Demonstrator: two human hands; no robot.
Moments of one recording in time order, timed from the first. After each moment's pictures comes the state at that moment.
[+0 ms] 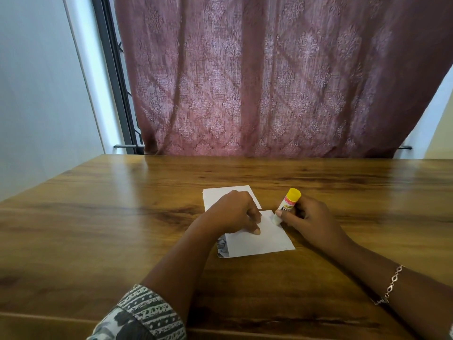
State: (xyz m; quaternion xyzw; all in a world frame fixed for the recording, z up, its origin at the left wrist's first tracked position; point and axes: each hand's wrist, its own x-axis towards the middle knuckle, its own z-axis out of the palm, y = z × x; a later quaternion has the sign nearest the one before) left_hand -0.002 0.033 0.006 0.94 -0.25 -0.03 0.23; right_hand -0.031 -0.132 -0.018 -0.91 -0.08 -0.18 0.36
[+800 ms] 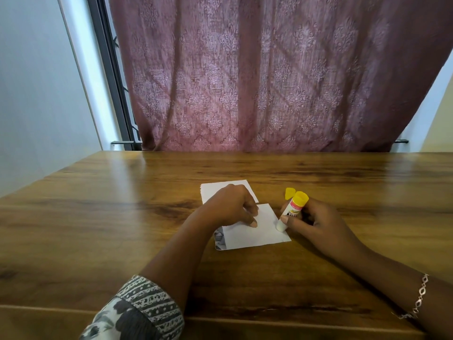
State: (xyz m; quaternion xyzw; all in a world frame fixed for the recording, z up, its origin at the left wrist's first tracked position) left_hand -0.002 0.034 0.004 0.94 -0.24 -0.02 0.24; right_hand -0.065 -0.144 -0.017 -0.90 -0.13 -0.19 0.38
